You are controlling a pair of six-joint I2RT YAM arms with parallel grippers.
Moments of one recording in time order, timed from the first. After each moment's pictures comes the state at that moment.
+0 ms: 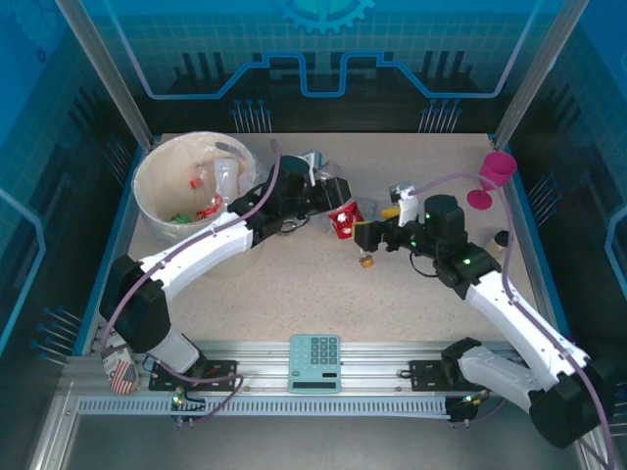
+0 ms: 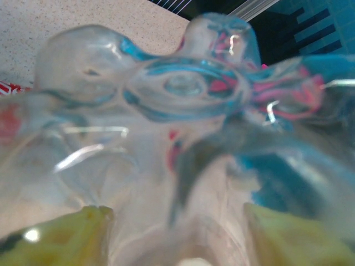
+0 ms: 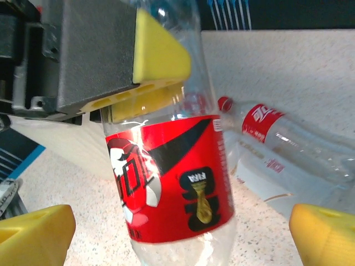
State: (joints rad) left arm -0.63 1.57 1.31 -0.19 0.15 -0.83; right arm 0.40 0.96 0.81 -0.24 -0.37 0.27
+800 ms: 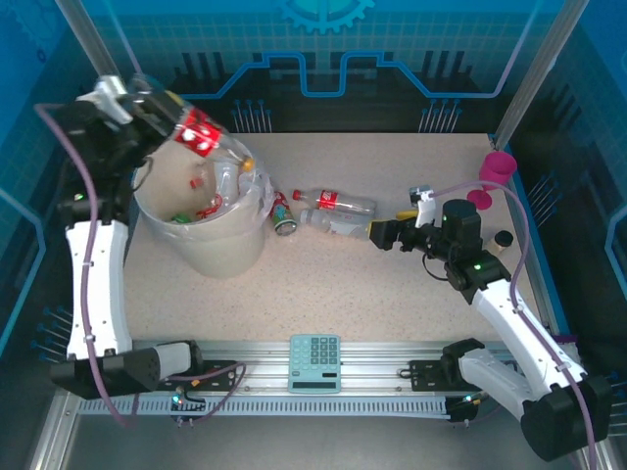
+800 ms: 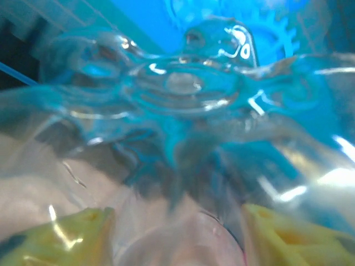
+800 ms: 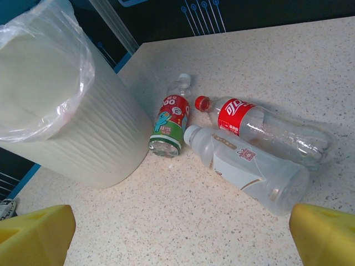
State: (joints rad) left arm 0.25 1.23 1.59 -0.47 0.49 -0.78; right arm 0.27 0.92 0.73 -0.22 -0.44 0.31
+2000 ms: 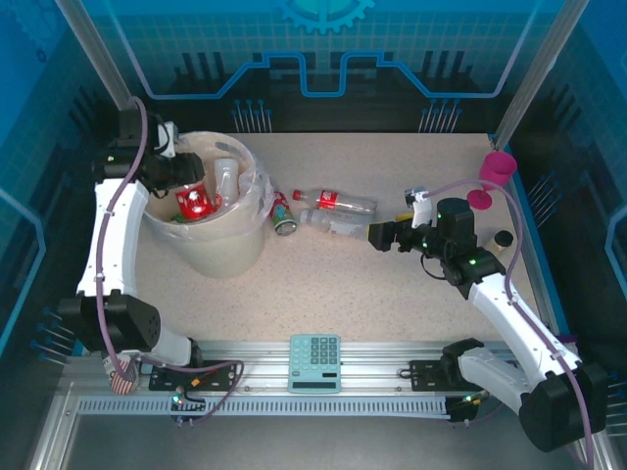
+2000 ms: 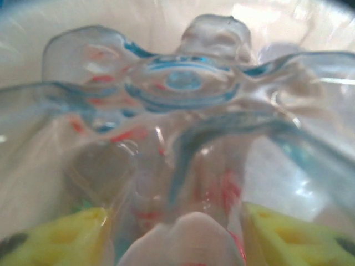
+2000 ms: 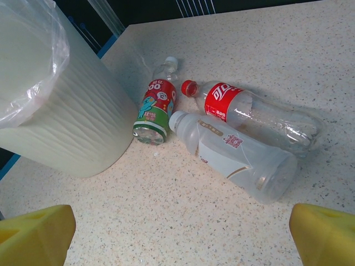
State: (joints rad) left arm 0.12 1.49 1.65 -1.07 0.12 -0.19; right arm 0.27 0.97 0.73 -0.24 -0.42 0.26
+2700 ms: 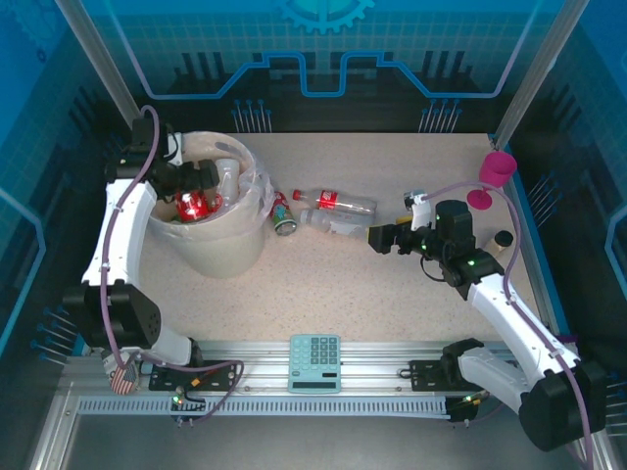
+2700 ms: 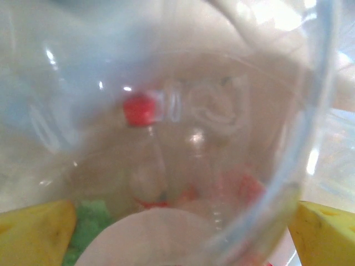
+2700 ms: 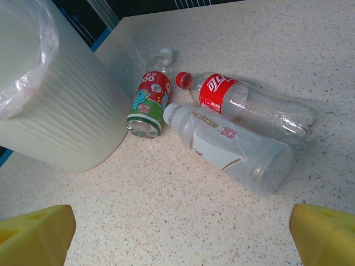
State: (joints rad) left arm 0.11 1.50 1.56 -1.00 0.11 -0.20; right arm 0.27 0.98 0.71 -0.24 -0.41 0.25
